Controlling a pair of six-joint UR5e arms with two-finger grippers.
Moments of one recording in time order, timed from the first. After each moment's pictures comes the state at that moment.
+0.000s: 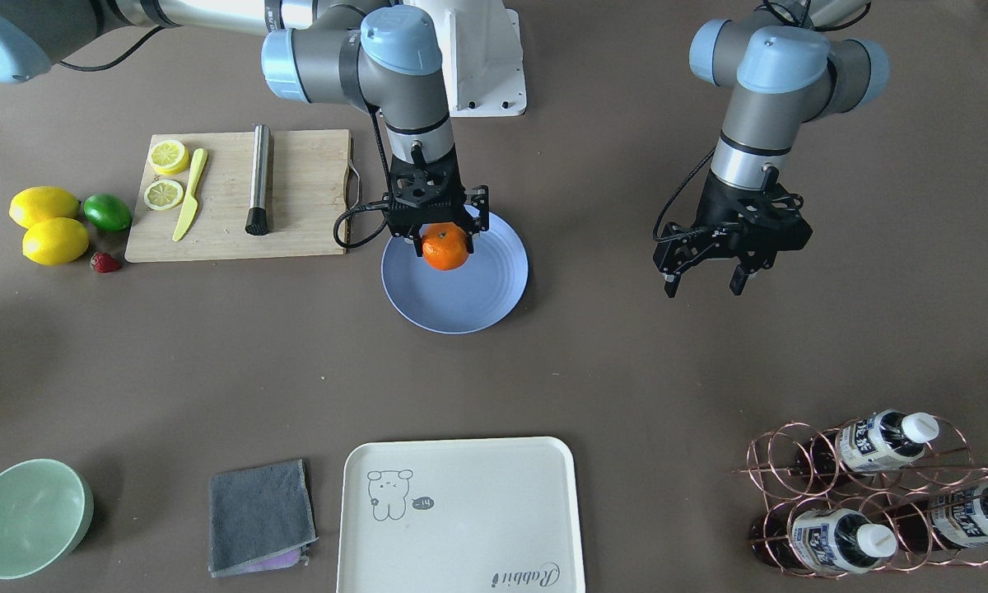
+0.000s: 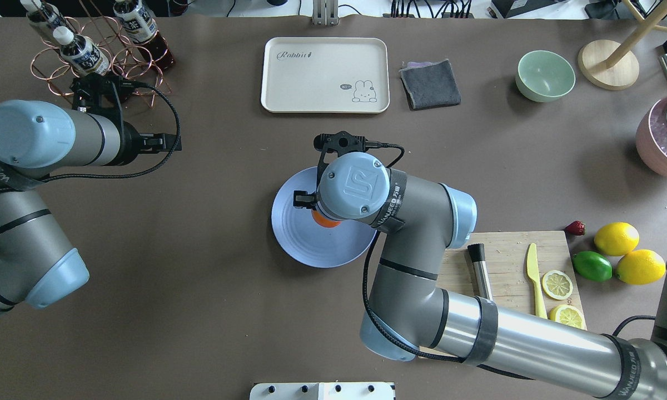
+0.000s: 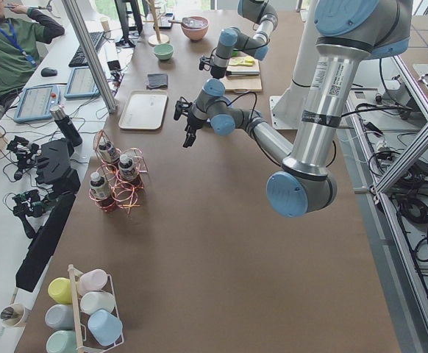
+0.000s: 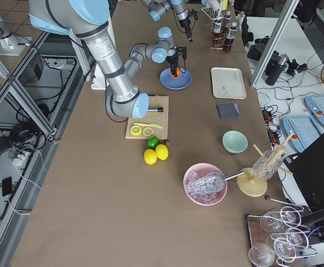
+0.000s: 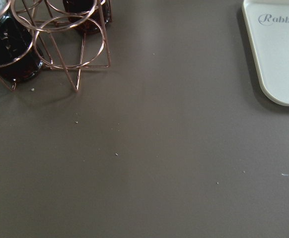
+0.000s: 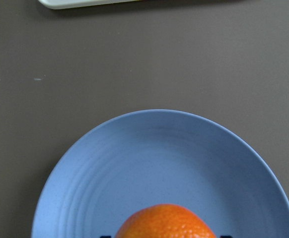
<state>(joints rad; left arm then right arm) -0.73 -1.84 -1.85 -1.94 -1.68 -1.13 0.42 -0.81 1.59 -1.45 1.62 1.32</state>
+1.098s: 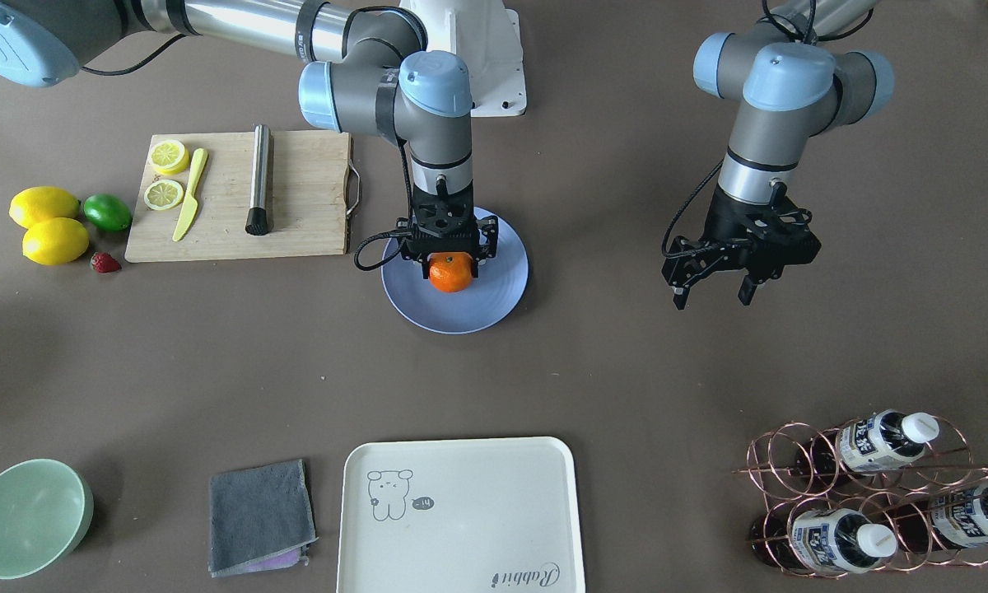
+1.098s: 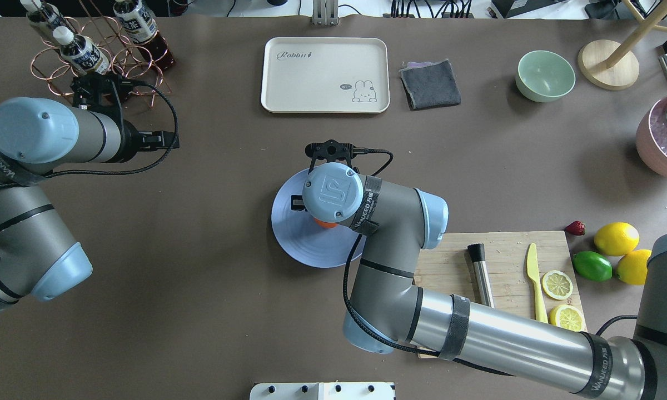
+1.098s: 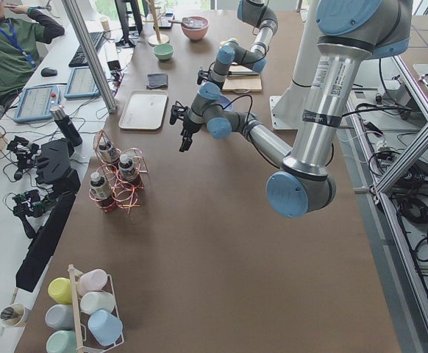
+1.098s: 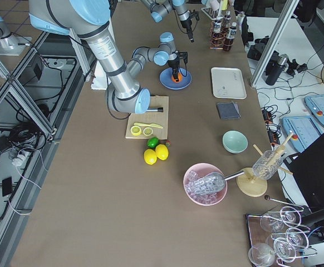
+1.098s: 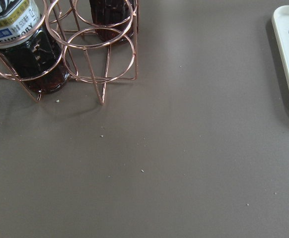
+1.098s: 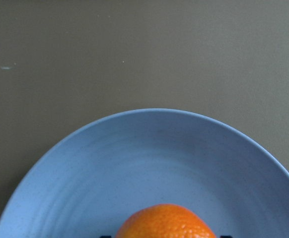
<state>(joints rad) -0.74 -1.85 -1.80 -1.95 -1.68 -1.14 0.41 -0.77 1.46 -1.44 1.58 1.31</state>
